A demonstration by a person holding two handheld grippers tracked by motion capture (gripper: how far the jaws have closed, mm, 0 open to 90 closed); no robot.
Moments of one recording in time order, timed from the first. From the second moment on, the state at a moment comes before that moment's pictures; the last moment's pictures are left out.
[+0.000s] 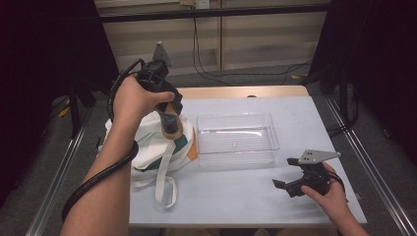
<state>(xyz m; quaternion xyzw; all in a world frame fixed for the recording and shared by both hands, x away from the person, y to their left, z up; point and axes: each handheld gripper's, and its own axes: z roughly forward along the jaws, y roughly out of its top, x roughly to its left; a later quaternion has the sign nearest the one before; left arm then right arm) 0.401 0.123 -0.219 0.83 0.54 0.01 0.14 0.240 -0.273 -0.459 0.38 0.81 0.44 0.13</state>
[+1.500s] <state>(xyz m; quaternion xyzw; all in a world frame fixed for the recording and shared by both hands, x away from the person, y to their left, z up) 0.401 0.068 -0.239 0.86 0.49 -0.01 0.14 0.239 -0.273 -0.457 0.37 0.81 0.44 0.13</state>
